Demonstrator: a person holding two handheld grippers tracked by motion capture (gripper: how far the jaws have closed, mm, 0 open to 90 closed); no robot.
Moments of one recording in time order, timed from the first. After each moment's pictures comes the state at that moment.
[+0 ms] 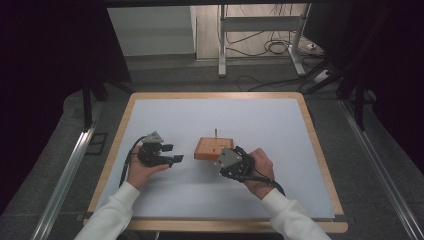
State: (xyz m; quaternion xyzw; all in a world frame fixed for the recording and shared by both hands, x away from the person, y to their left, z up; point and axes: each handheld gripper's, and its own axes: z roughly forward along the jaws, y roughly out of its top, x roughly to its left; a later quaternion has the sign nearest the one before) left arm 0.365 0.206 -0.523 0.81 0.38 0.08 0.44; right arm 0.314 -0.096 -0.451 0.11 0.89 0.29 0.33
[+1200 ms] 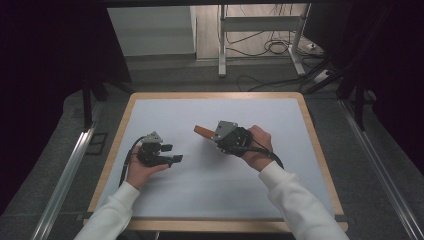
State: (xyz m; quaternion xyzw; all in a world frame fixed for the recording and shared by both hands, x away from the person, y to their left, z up) left arm 0.366 0.208 -0.524 0.81 0.38 0.08 0.44; right arm 0.358 -0.085 -0.403 0.09 0.91 0.28 0.28
